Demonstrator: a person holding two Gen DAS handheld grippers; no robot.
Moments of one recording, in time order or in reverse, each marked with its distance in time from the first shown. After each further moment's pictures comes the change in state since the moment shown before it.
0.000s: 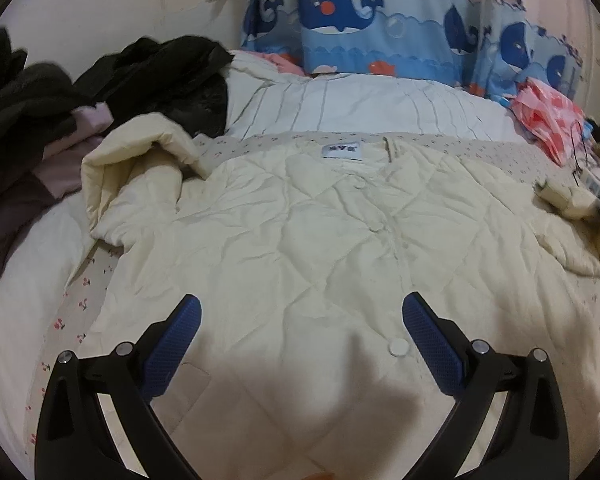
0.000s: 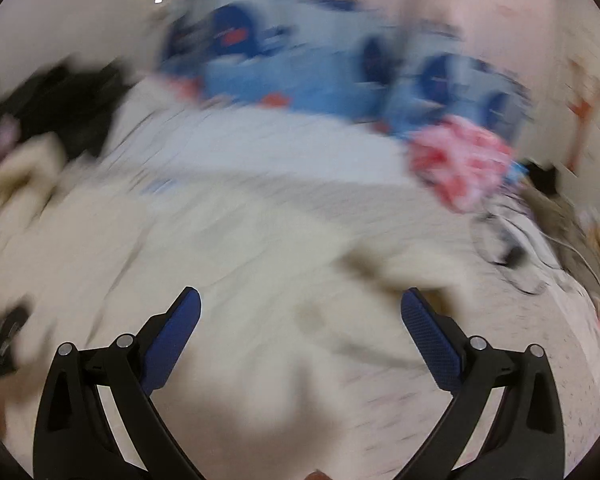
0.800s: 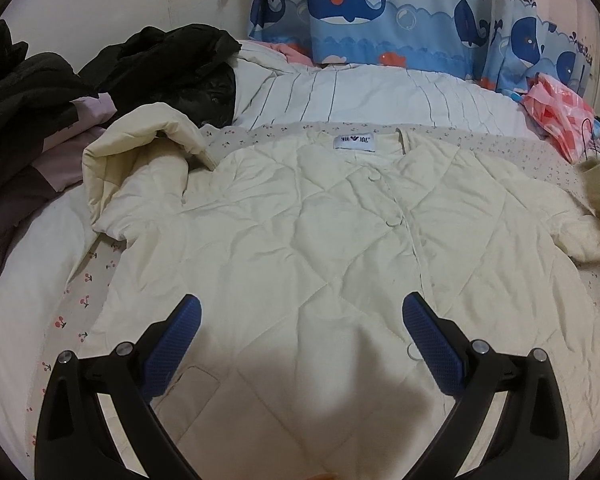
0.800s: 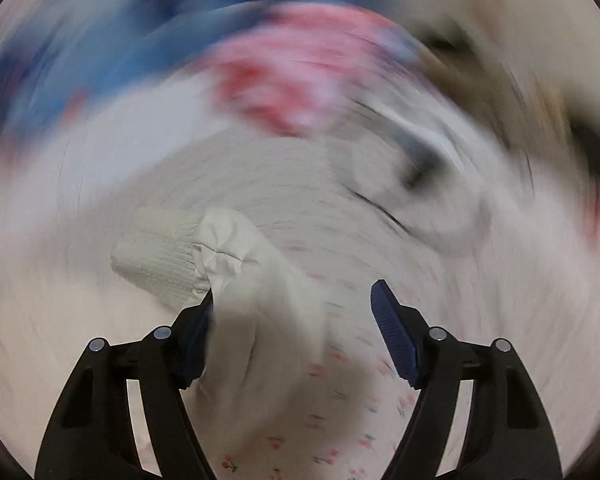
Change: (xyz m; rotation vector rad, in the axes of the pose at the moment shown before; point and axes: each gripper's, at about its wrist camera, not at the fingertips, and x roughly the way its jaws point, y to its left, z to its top) left arm 0.014 0.003 -0.001 0.009 0.026 0.029; right arm 0.129 -0.290 -0.010 0.561 0.281 -0.185
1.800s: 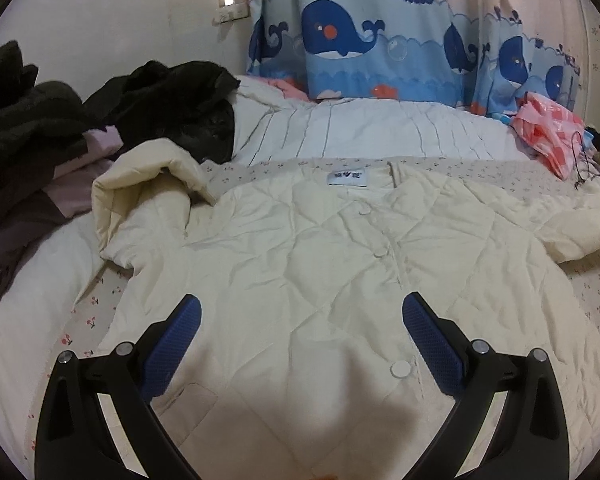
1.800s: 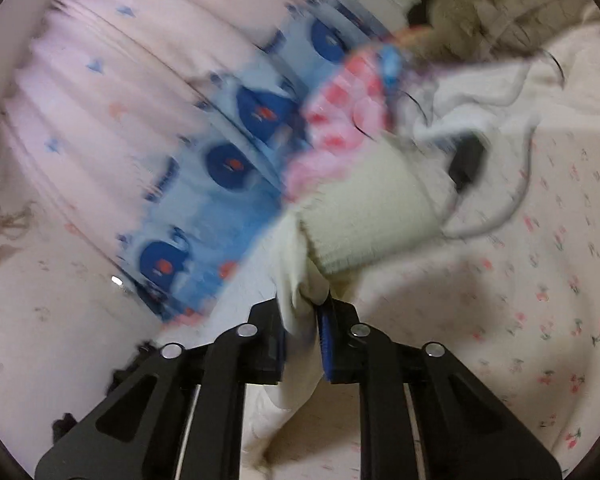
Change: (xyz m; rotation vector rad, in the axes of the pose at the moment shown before) left arm -0.022 -0.011 0.000 0.025 -0.135 0.002; right arm -0.012 -0.130 -0.014 0.369 -0.198 0.707
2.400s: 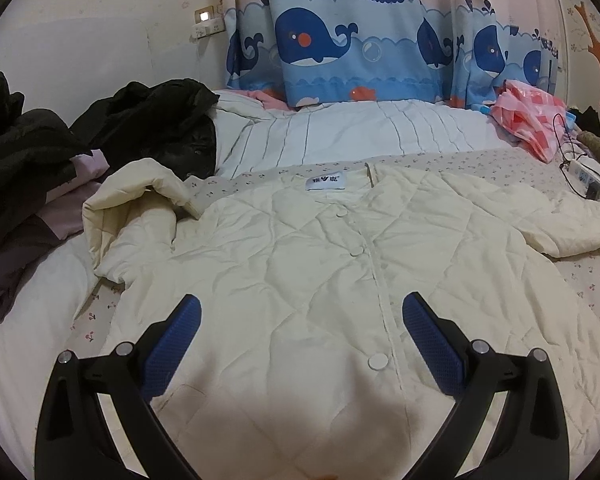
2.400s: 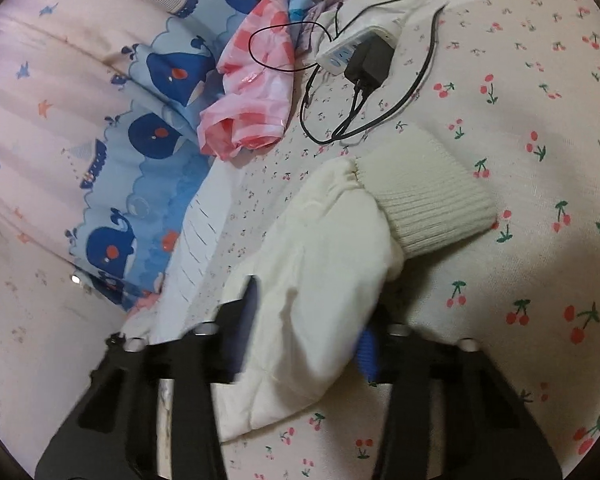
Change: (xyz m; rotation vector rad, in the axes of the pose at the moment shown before) left arm -0.011 -0.017 -0.002 0.068 -0.025 -0.022; right arm 0.028 -0.070 -0.044 0.125 0.116 -0.121
